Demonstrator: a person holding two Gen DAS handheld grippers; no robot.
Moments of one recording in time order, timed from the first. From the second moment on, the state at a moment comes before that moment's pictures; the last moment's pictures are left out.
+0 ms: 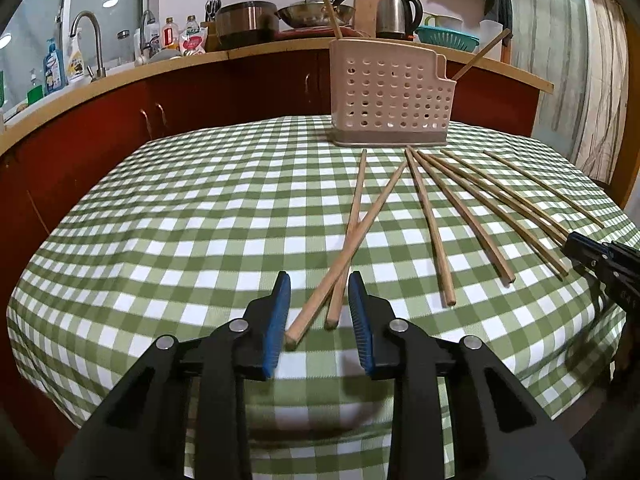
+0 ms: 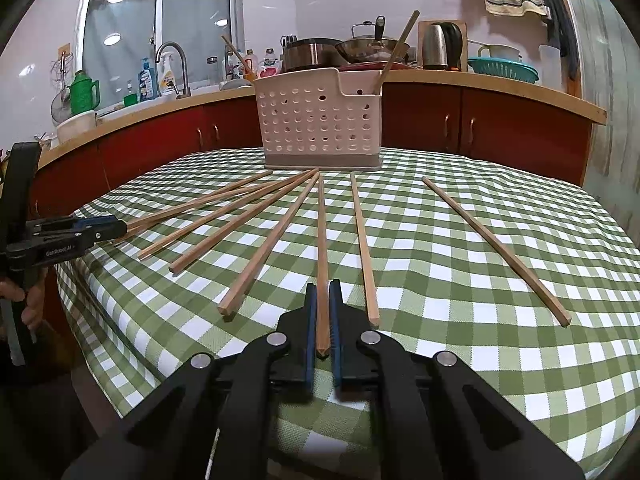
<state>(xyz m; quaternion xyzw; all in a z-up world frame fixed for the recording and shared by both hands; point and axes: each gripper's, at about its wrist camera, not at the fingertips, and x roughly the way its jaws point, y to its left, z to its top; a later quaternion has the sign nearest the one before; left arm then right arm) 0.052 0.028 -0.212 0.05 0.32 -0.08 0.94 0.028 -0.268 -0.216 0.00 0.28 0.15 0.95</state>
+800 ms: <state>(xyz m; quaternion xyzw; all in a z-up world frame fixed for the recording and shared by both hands) 0.039 0.012 -0.198 0.08 0.29 -0.10 0.95 0.027 -0.267 -0.213 0.00 0.27 0.15 0.95</state>
